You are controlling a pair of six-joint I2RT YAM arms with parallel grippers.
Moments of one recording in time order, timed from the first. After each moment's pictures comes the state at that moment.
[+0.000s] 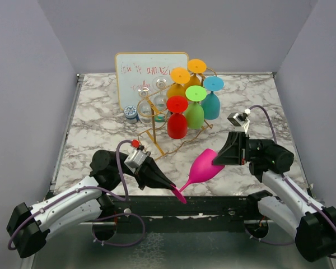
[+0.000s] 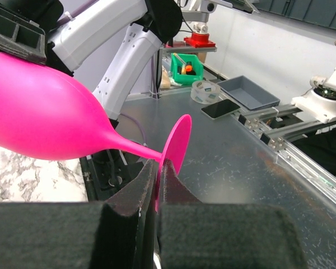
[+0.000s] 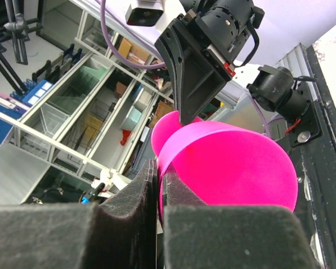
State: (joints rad) left arm -0.85 0.78 0.45 0.82 1.10 -0.54; right arm 0.28 0.90 0.41 1.41 -1.28 1.89
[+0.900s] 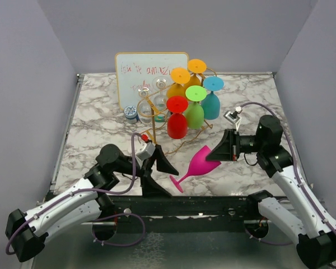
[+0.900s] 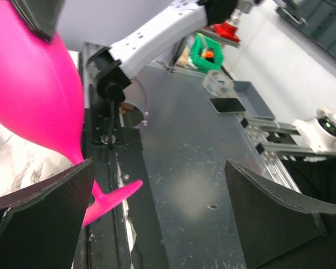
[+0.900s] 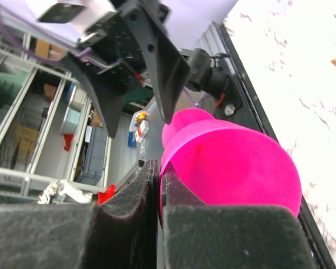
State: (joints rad) left arm -0.84 0.70 0.46 0.49 1.02 -0.56; right arm 0.29 0.79 0.72 -0.07 -1.27 0.81
